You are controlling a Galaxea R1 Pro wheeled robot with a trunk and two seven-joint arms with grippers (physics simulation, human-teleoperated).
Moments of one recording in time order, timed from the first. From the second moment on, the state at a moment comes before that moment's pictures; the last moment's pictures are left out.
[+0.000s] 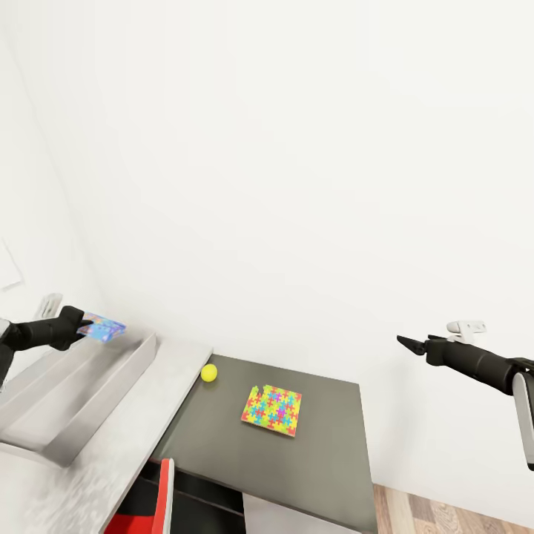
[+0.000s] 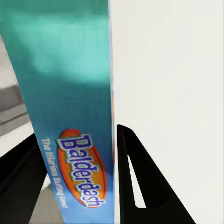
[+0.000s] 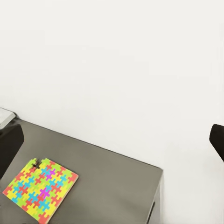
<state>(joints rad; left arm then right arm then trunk) -0.94 0.52 0.19 -0.69 1.39 0.73 0.36 -0.47 -0.26 -0.42 -1.62 0.04 0.88 0.80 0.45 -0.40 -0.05</state>
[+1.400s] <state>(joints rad) -0.99 0.53 0.19 -0.61 1.24 0.74 0.24 -0.47 -0.26 -0.43 -1.62 0.03 0.87 0.81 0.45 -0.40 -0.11</state>
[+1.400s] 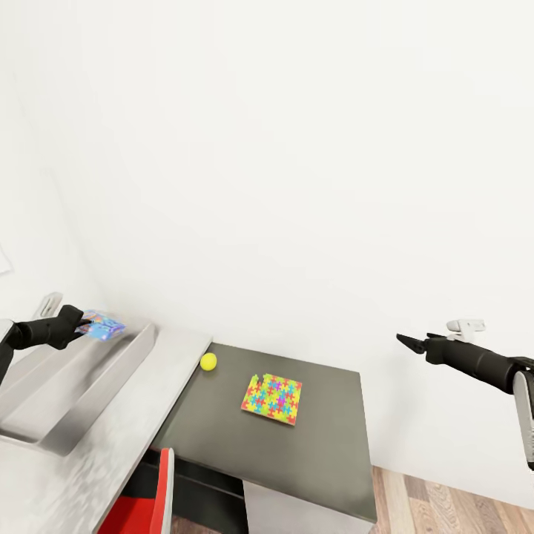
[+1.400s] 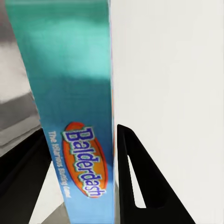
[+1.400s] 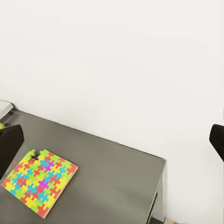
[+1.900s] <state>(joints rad) -1.00 0.54 0.19 -0.59 1.24 0.72 0.25 -0.47 -0.24 -0.42 -1.62 0.03 0.87 0.81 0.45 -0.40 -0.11</state>
